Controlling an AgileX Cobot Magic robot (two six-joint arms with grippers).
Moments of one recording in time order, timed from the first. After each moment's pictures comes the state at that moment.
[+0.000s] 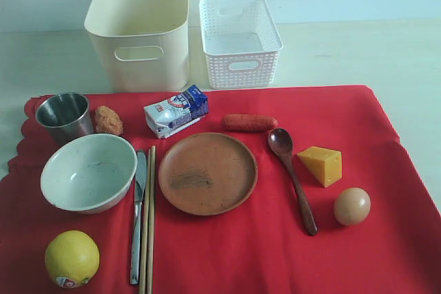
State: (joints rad) left arm -0.09 0.01 0.00 -0.03 0.37 -0.11; right arm 0.13 0.05 -0.02 -0.10 0.27 0.17
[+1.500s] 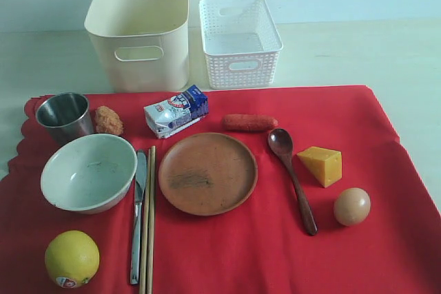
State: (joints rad) left arm -0.09 0.01 0.00 -0.03 0.37 -0.11; right arm 0.13 0.85 -0.76 -0.10 0.20 0.17
